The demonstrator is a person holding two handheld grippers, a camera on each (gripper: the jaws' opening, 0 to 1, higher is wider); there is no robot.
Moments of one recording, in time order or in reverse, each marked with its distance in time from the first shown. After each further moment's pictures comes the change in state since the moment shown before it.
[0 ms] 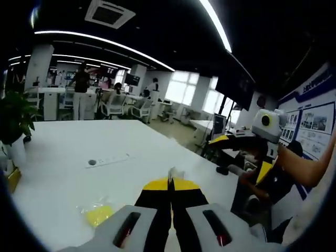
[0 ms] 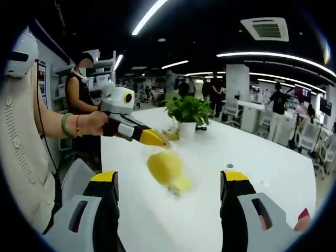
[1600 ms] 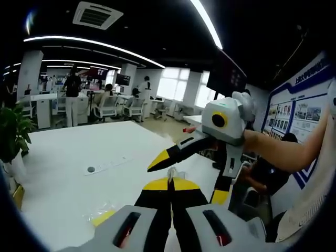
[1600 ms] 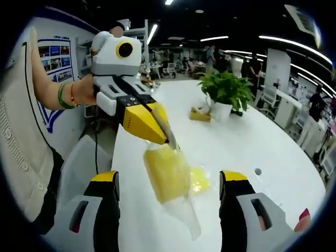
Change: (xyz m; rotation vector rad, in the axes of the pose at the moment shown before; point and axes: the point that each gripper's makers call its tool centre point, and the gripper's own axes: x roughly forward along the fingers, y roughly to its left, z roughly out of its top) left arm -0.002 -0.001 0.016 0.067 0.040 -0.056; right arm 0.109 0.005 -0.019 -0.119 0.259 0.308
